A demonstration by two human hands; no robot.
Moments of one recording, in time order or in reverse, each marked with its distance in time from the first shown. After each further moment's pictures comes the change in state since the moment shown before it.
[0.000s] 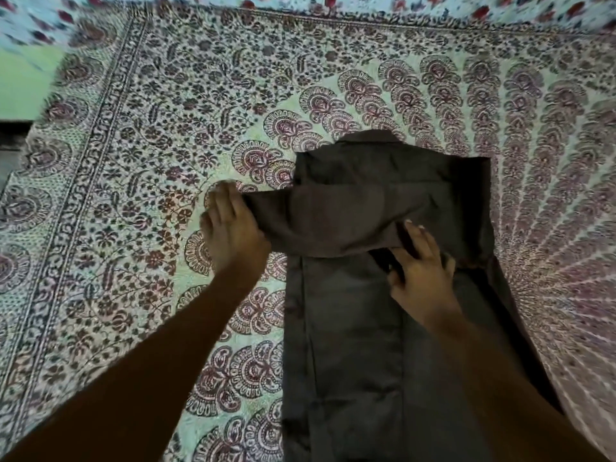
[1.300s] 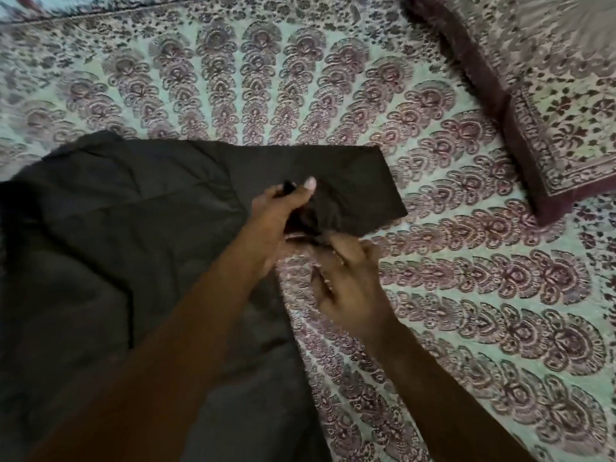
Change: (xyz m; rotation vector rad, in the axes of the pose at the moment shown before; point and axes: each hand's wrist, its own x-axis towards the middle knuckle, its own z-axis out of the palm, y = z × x) left_hand -0.181 0.475 0.122 -1.220 -0.840 -0.254; right_hand -0.115 0.324 -0.068 0.265 0.386 -0.100
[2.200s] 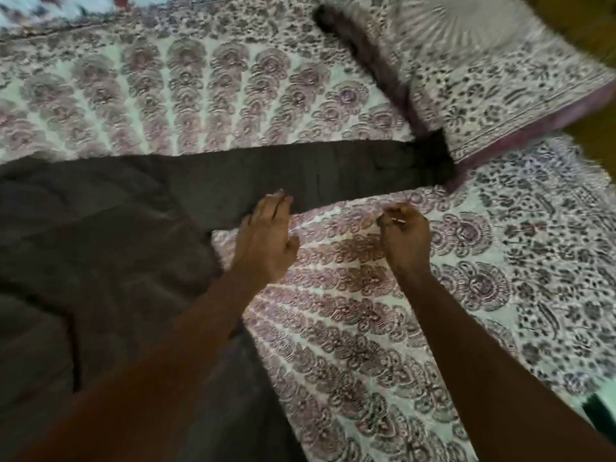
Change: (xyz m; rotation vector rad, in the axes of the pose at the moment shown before) left_hand -0.007 -0.063 0.032 1.502 -0.074 0.733; right_hand -0.030 0.096 -0.089 0.409 0.405 0.899
